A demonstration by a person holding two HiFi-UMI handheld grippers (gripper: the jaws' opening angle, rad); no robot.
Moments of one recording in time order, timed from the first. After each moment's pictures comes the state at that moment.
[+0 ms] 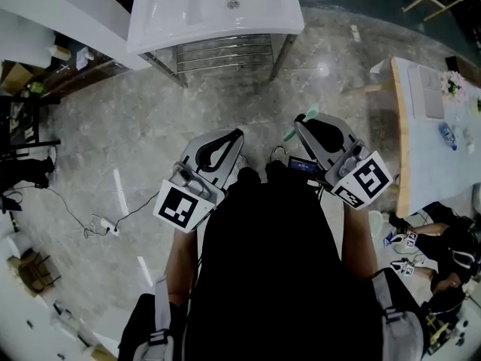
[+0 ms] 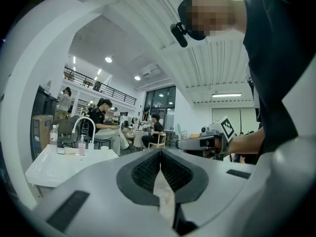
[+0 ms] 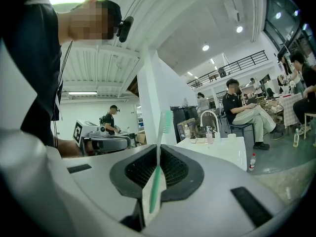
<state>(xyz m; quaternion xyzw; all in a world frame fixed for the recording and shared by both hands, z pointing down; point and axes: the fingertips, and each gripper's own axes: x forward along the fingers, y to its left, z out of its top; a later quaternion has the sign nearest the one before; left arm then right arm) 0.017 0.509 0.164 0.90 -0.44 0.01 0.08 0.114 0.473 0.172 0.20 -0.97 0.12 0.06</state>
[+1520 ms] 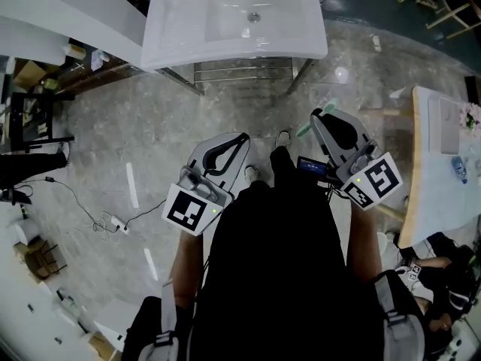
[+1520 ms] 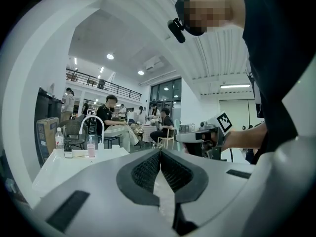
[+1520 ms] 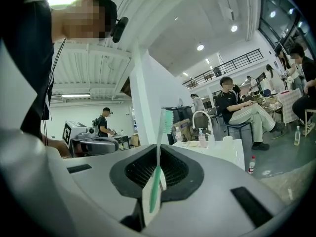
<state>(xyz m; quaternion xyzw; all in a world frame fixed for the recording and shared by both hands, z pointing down) -0.014 0.411 0.177 0.88 -0.47 0.05 0.08 0.095 0.346 0.182 0.22 -0.97 0.14 0.05</state>
